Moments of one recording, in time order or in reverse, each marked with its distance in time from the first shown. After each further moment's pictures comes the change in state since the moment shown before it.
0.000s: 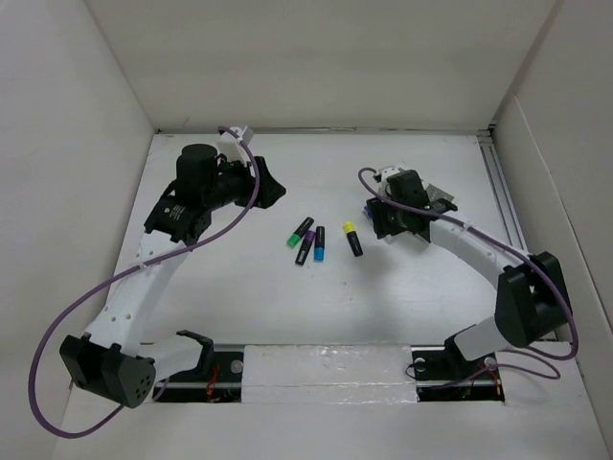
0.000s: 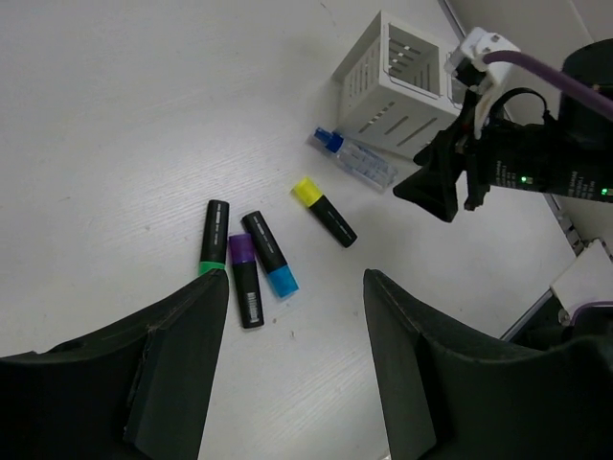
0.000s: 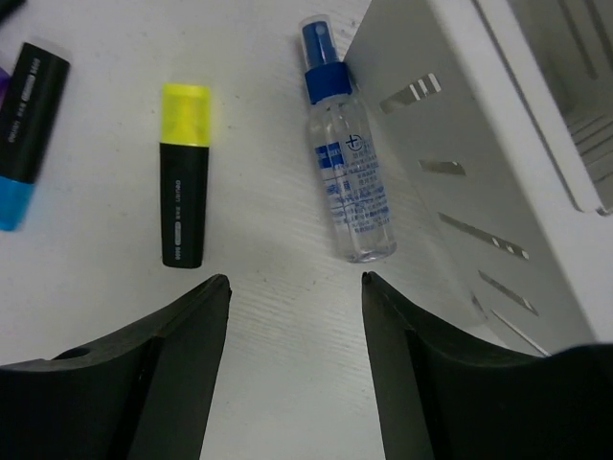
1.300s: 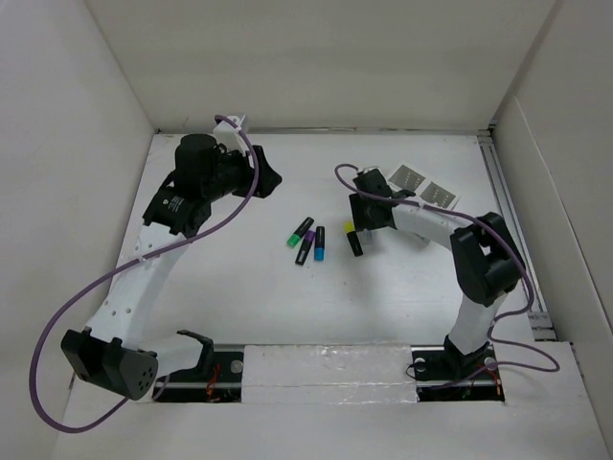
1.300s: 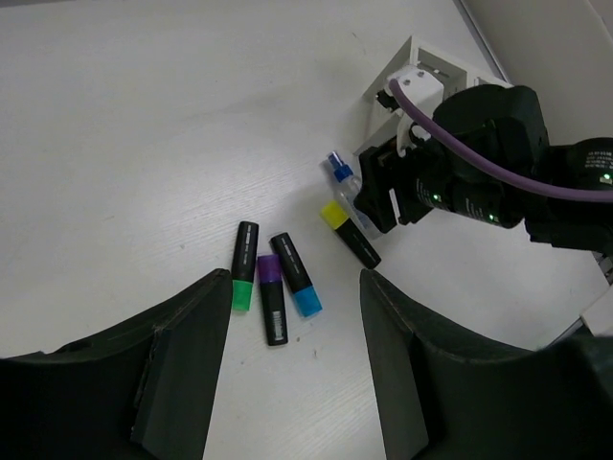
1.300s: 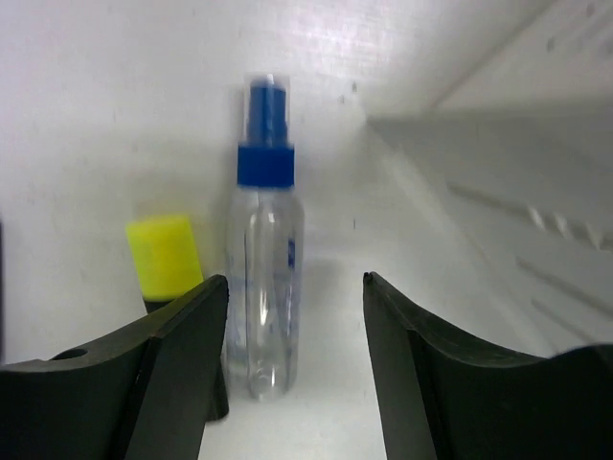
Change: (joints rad) left arm 0.000 0.040 0.091 -0.029 -0.075 0.028; right arm 0.088 0.340 0.157 0.047 0.218 0.215
